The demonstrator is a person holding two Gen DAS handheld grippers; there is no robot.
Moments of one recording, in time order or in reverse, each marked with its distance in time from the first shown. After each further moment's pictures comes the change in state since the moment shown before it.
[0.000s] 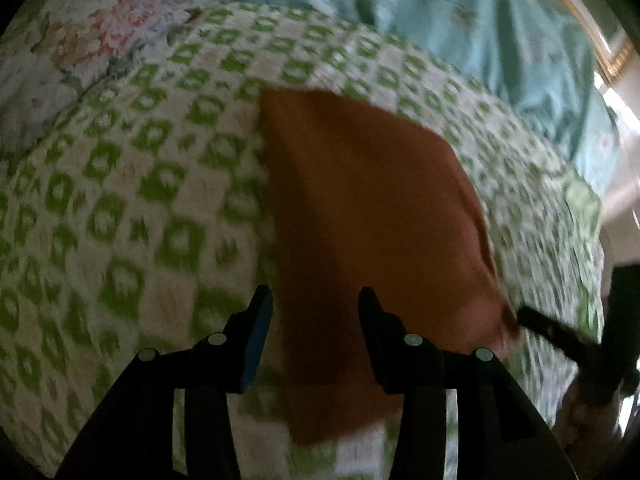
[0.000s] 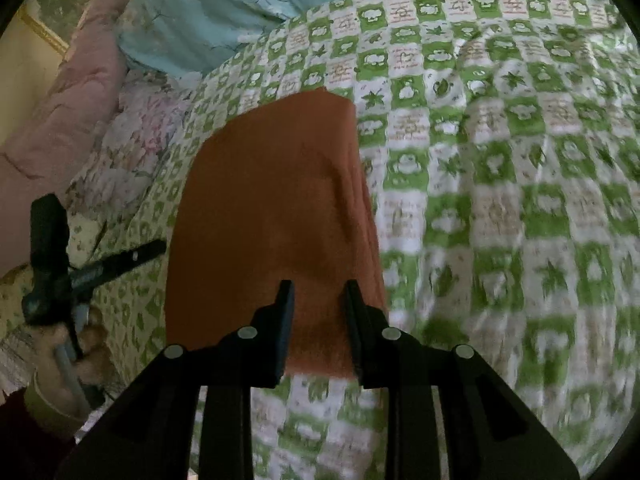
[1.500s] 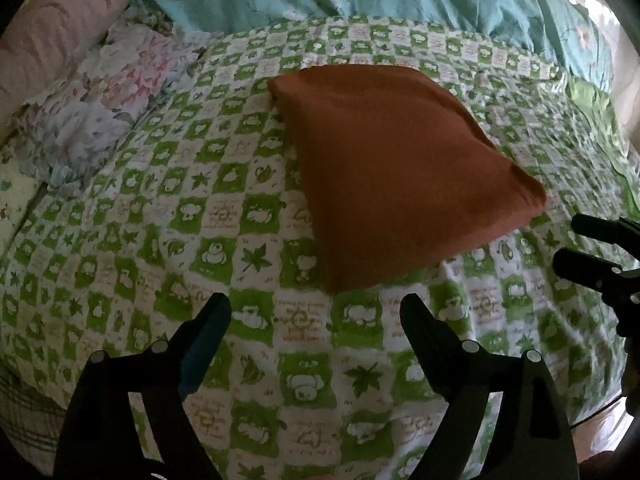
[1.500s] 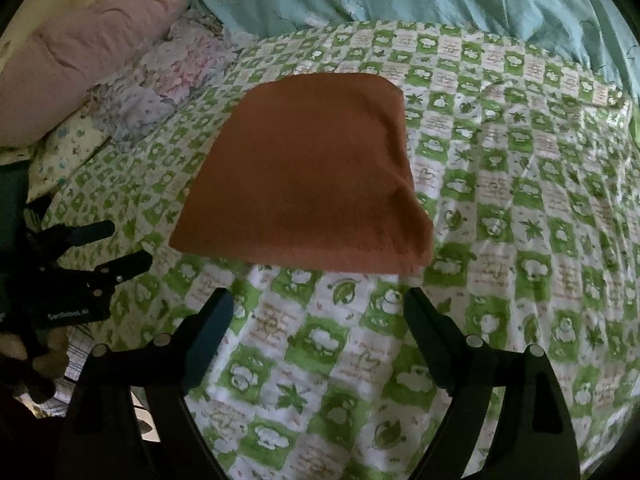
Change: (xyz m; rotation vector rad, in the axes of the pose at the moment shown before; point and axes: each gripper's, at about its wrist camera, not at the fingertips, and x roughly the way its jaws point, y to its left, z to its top) left arm -0.046 -0.022 -0.104 0.255 -0.074 0.261; right arm -0.023 0.064 -0.086 -0.263 -0.055 -0.155
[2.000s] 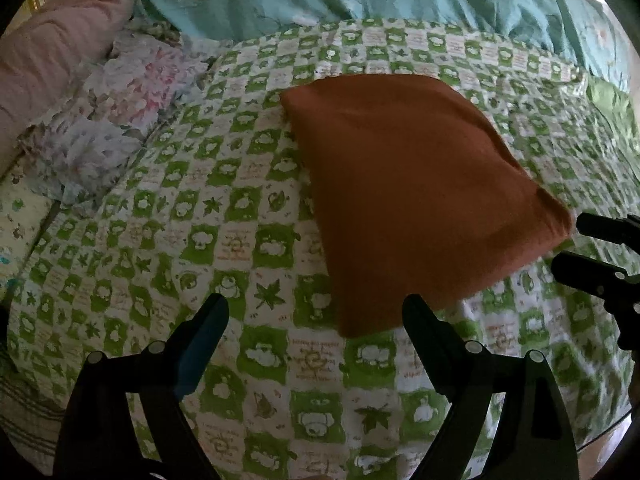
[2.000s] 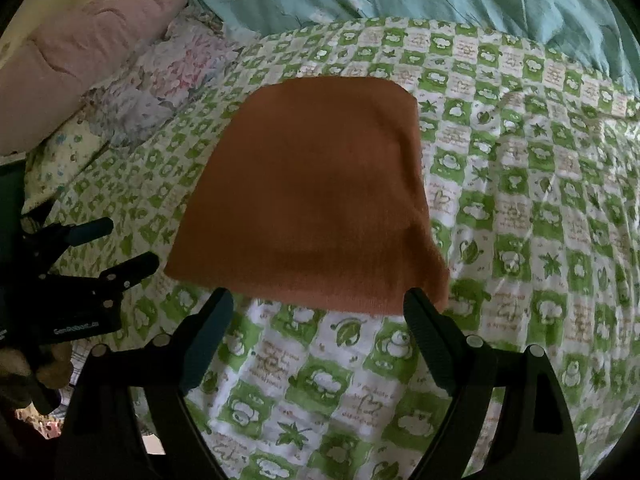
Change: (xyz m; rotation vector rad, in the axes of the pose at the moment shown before) left arm 0.011 -0.005 0.030 -0.005 0.003 0.092; right arm 0.019 -0.002 0.031 -0.010 0.019 0.027
